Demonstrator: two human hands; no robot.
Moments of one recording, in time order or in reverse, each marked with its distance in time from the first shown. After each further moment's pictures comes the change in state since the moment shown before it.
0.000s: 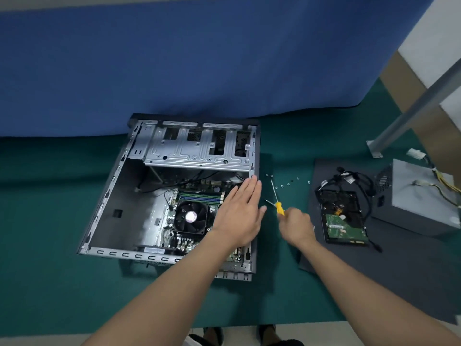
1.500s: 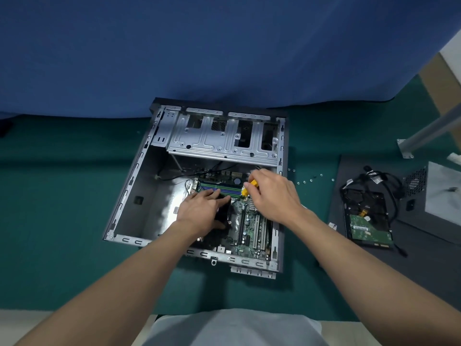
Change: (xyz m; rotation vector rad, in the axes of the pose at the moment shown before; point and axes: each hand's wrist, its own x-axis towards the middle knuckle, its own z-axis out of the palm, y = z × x) left_hand -0.037 -0.120 -0.017 0.162 -0.415 -0.230; right_hand -0.025 -0.122 -0.007 -0.206 0.131 -0.798
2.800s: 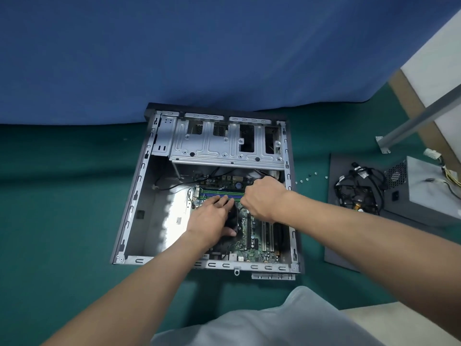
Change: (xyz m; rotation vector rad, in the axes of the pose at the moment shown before) left_hand 0.011 -0.019 0.014 -0.089 0.060 0.171; right_hand 0.037 -0.066 -0.015 -0.779 -0.656 -0.320
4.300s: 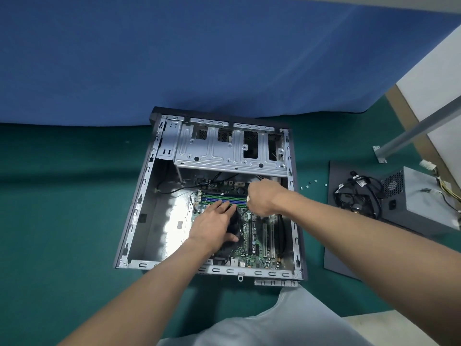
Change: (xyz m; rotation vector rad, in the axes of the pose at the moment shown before) left_hand -0.002 -0.002 0.002 -0.055 0.014 0.018; right_hand 0.010 0.006 -0.015 0.657 -0.141 0.378
